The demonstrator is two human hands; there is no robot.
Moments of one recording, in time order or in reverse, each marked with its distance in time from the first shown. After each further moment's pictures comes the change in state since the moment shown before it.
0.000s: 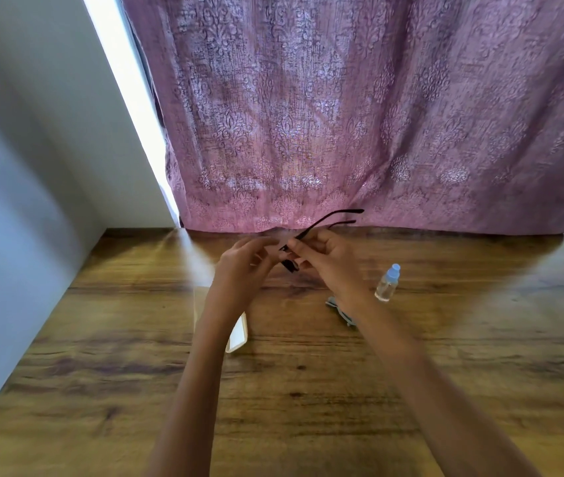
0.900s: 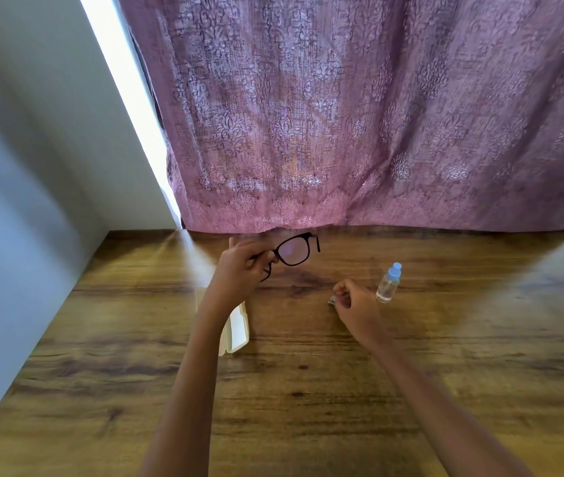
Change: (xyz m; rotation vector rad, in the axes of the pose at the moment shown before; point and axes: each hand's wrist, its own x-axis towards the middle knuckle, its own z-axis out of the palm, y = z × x) left_hand 0.006 -0.007 -0.004 -0.022 -0.080 -0.005; right_hand -0.021 0.109 -0.079 -0.894 0.106 -0.047
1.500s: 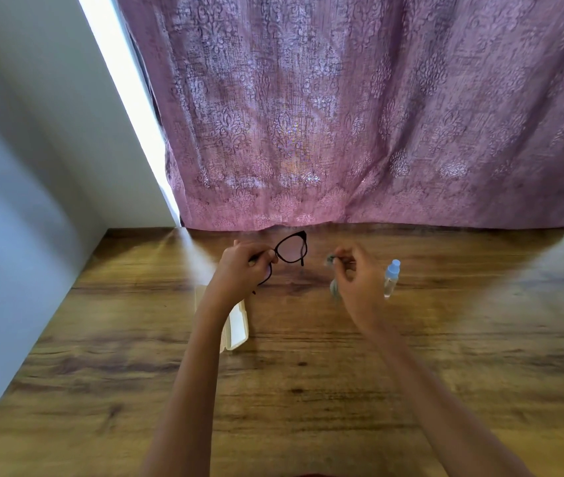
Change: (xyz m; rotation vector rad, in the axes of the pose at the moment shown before) left_hand 0.003 0.002 0.003 0.057 -0.068 -0.084; right_hand 0.008 -0.054 -0.023 0.177 0.368 -0.209
